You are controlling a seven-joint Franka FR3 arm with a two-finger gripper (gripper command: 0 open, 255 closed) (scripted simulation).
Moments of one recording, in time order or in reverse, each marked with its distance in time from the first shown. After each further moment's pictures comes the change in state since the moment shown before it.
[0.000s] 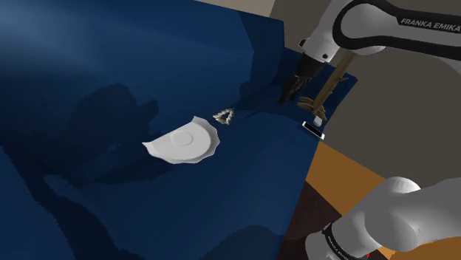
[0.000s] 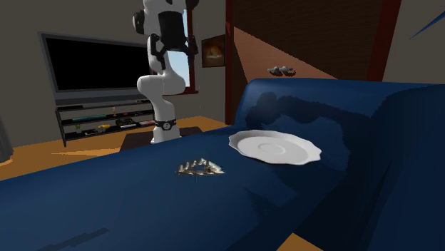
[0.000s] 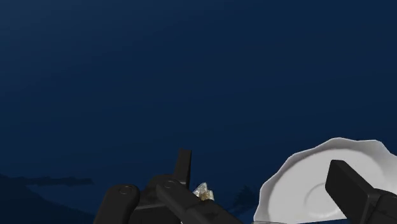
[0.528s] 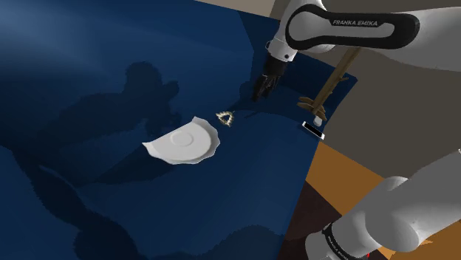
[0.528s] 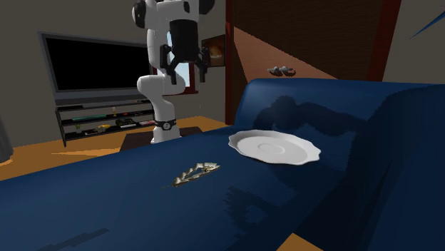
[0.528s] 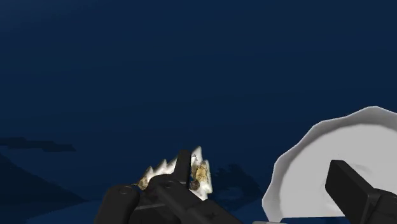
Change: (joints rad) arm 0.021 0.338 0.017 0.219 -0.023 0.073 -0.048
